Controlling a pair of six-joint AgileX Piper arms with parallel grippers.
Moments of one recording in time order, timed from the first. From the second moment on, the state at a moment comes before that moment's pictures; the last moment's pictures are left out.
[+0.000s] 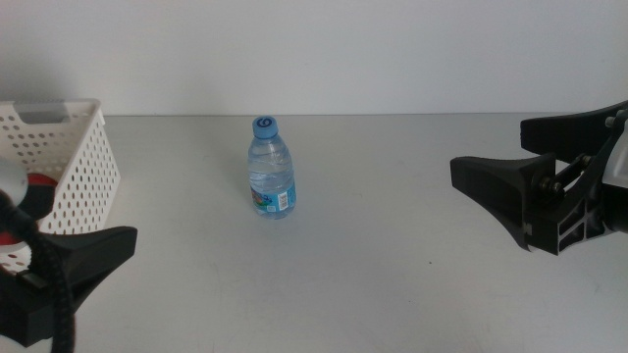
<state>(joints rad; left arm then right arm) -0.53 0.61 -0.75 0.00 0.70 0.02 0.65 0.87 -0.82 -0.01 0.36 0.08</state>
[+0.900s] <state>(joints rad) -0.53 0.83 -0.75 0.00 0.27 -0.01 0.65 0.87 -0.82 -0.01 0.36 0.08</state>
